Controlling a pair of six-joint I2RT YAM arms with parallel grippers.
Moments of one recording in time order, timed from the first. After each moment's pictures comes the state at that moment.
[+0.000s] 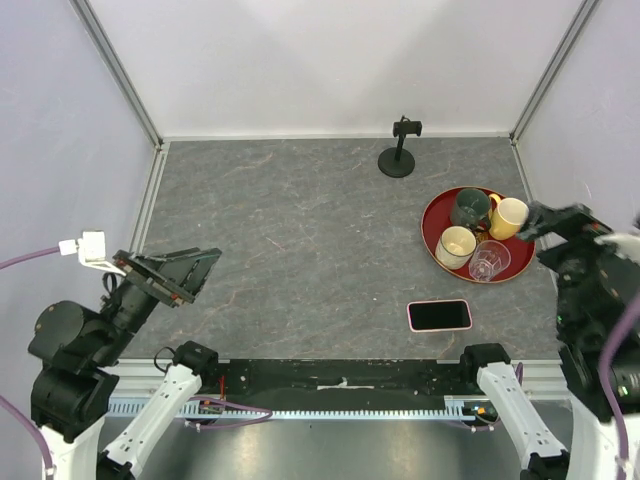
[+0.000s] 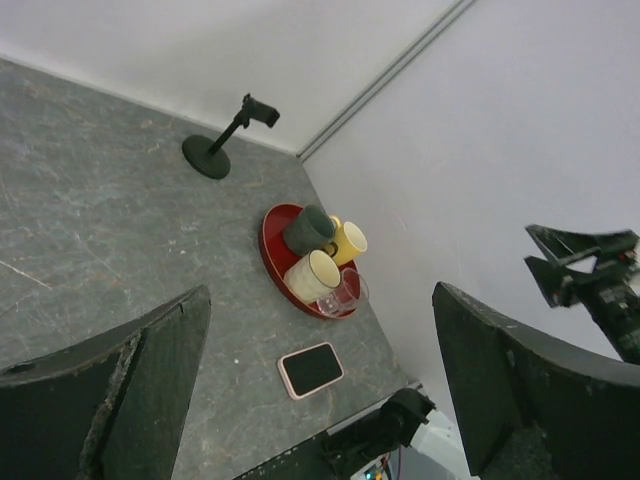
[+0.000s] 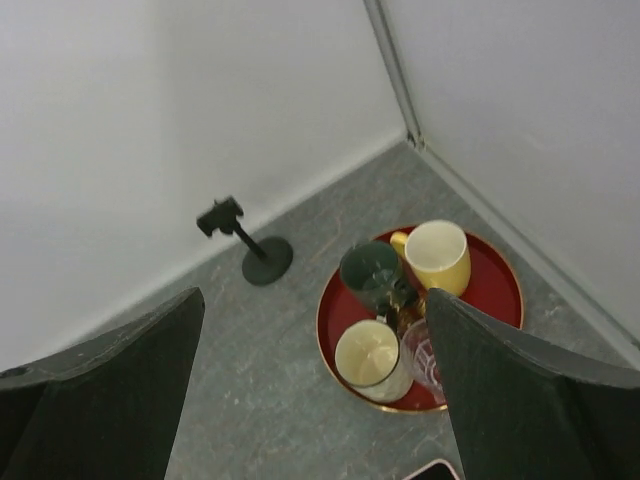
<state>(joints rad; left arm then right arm) -0.39 0.38 1.21 -0.73 0.09 -0.77 0.09 0.56 1.43 -0.86 0.46 0.45</state>
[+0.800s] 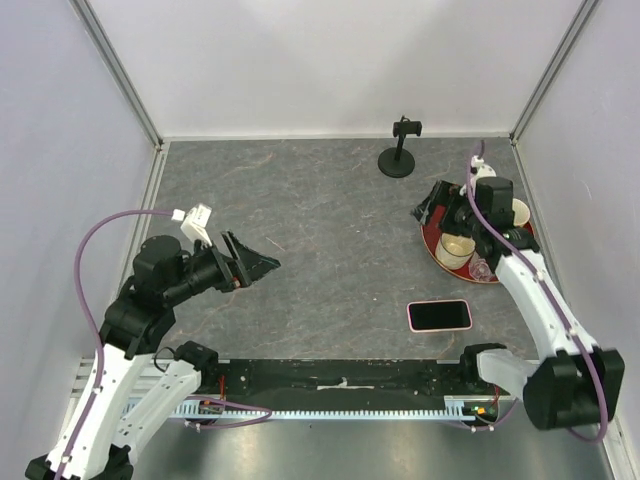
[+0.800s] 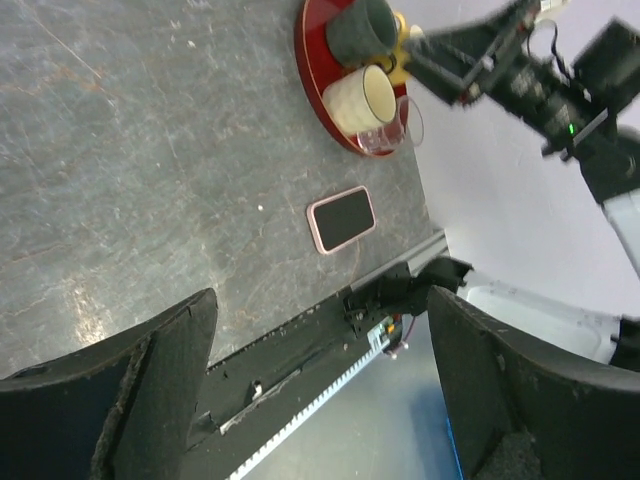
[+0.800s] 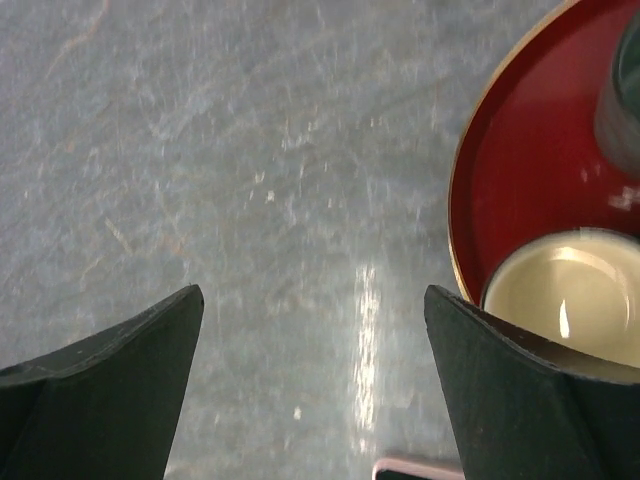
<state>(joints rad) -0.39 0.58 0.93 -0.70 0.37 -0.76 0.09 1.07 0.90 -0.41 -0.24 0.45</state>
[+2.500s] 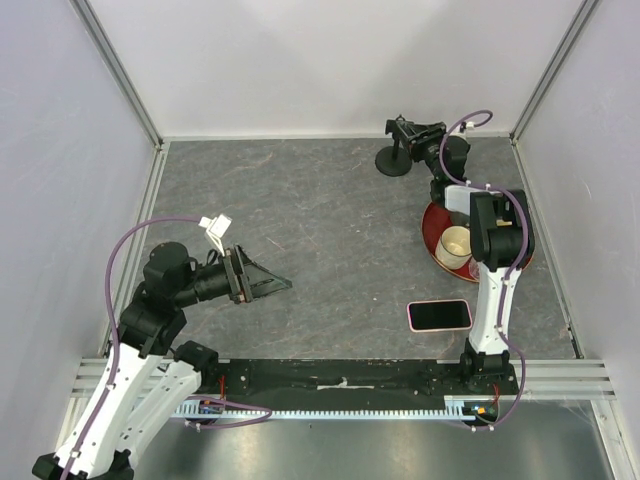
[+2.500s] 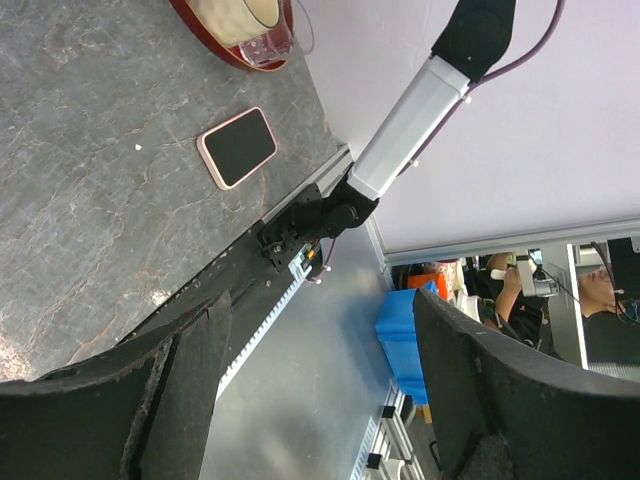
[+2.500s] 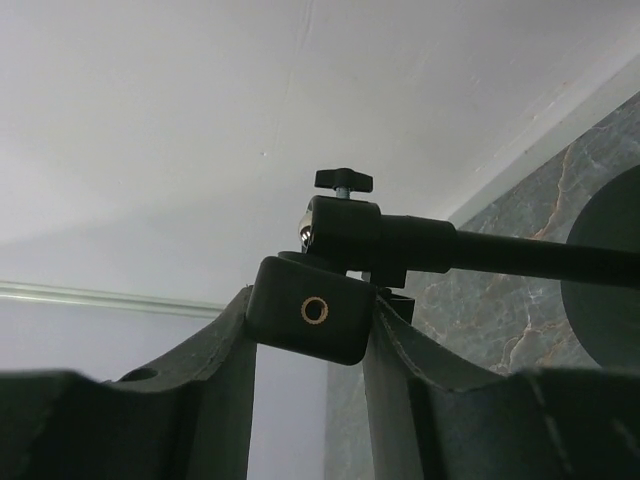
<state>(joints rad) -0.39 0.54 0.74 -0.48 0.72 -0.87 0.07 2.21 1.40 0.83 -0.23 1.32</state>
